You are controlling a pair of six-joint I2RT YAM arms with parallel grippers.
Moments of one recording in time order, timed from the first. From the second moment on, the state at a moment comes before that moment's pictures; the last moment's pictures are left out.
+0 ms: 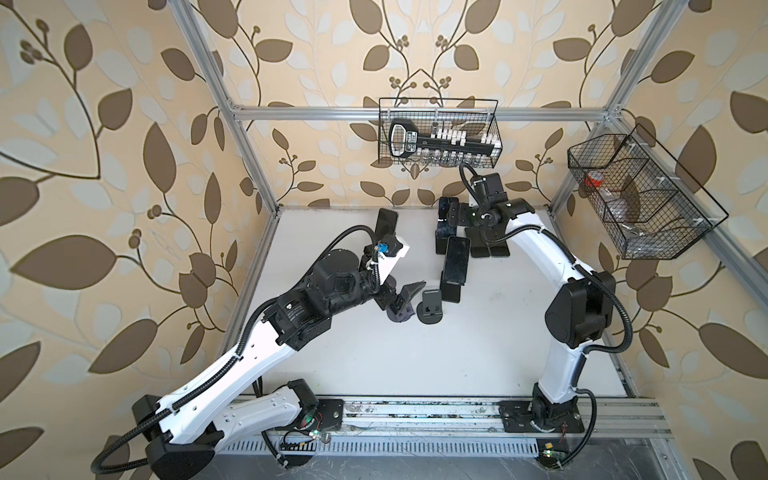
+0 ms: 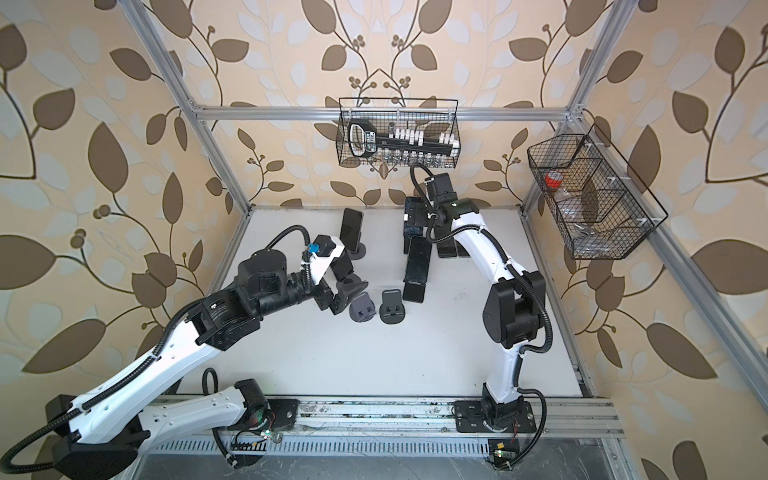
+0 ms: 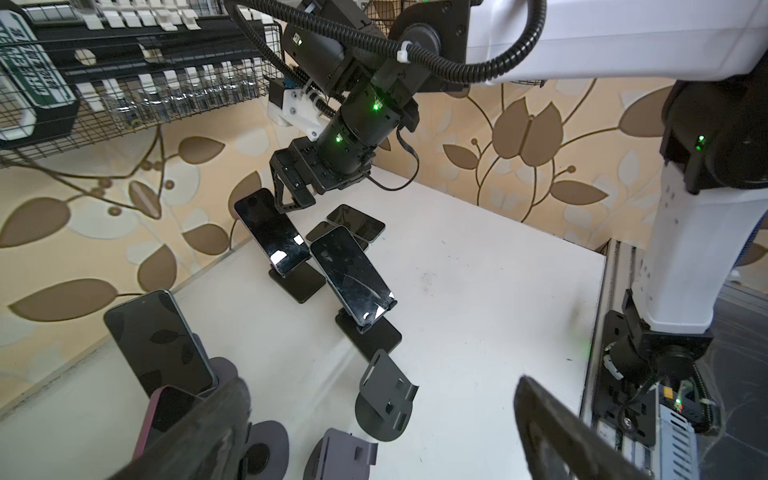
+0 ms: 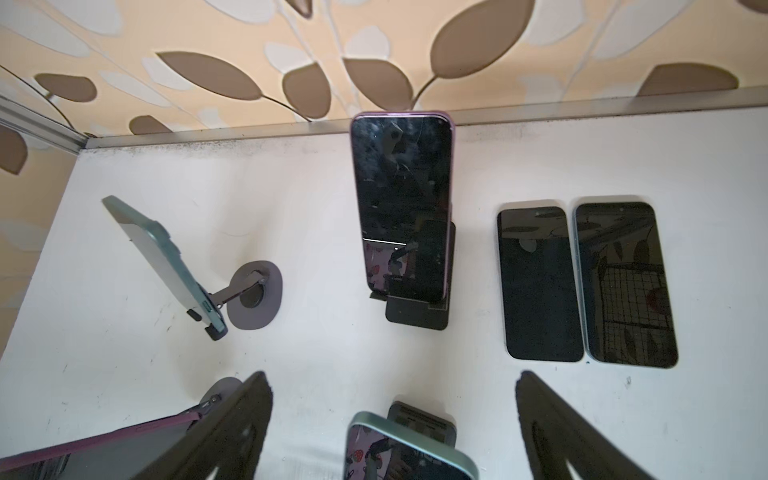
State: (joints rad) left arm -0.79 0.94 1.10 -0.43 0.12 0.06; right arm 0.31 1.91 1.87 -0.74 0.06 0.32
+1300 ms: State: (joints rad) left arm -0.79 0.60 0.93 -0.61 -0.22 -0.06; right arm 0.76 1.58 1.68 -0.32 -0.10 -0.09
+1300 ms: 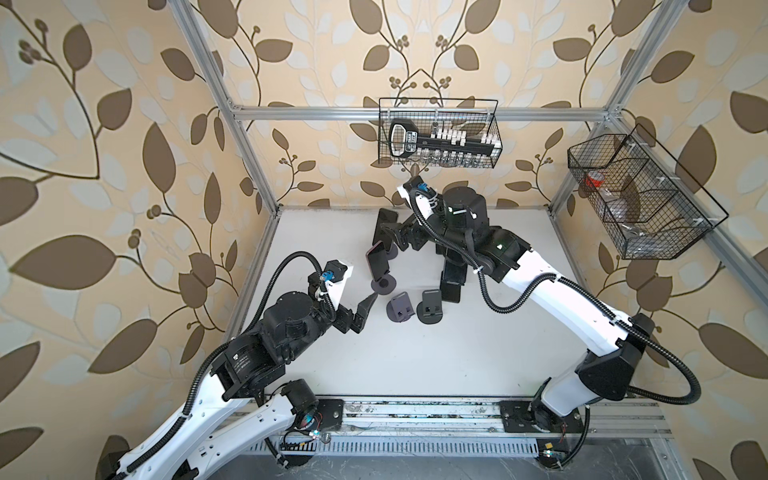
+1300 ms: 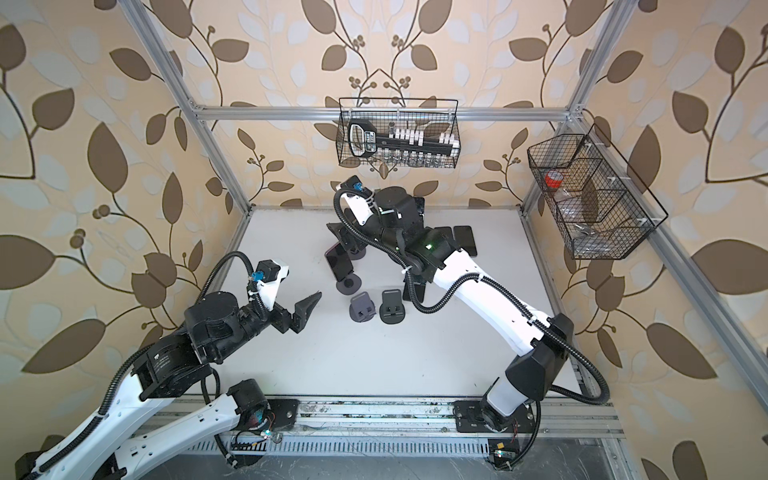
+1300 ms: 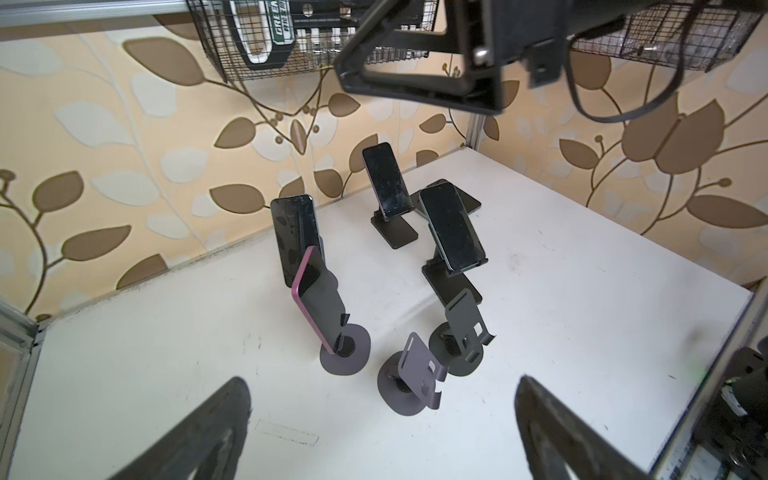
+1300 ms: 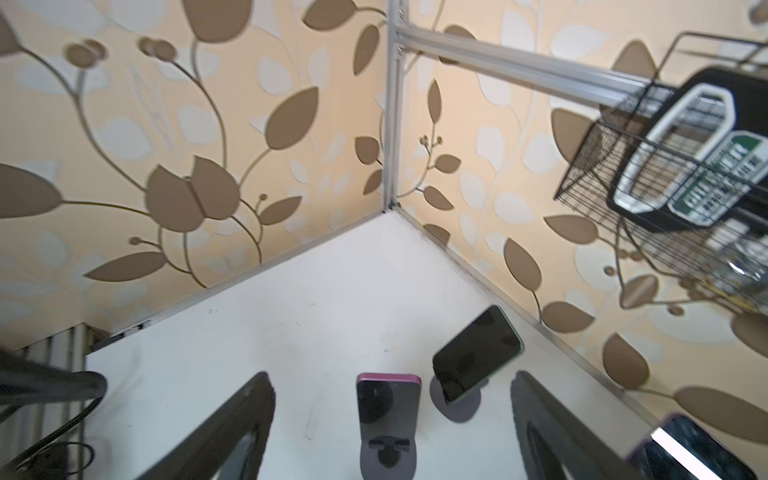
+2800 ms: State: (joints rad) left arm -0.79 0.62 0.71 -0.48 -0.30 -0.09; right arm 0.69 1.41 1.39 -0.34 -0.24 -0.22
